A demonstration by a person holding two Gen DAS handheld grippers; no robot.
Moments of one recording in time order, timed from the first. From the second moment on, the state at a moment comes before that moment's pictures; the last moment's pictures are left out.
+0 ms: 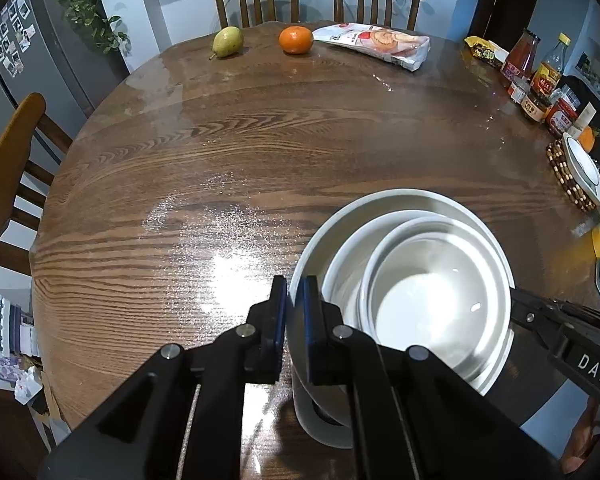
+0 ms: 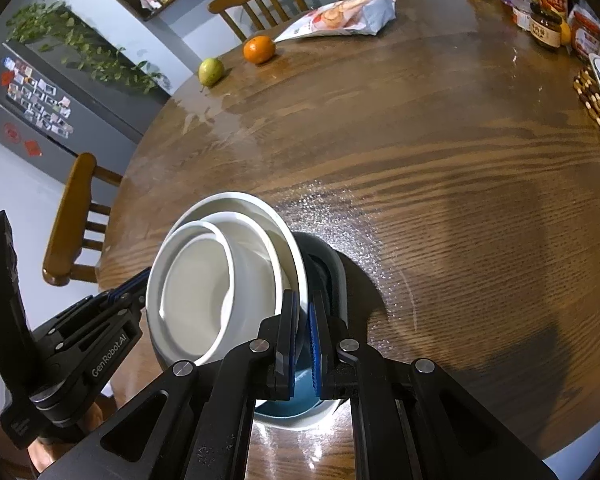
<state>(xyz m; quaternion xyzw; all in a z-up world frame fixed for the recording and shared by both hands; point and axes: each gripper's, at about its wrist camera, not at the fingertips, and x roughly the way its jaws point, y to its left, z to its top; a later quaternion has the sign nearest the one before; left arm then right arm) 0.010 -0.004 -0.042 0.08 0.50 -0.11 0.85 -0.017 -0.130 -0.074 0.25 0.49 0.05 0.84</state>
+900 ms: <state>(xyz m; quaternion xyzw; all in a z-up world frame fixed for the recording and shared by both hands) 0.050 -0.010 -0.041 0.08 0.49 -0.10 0.86 0.020 -0.130 -0.075 0.24 0.48 0.04 0.84</state>
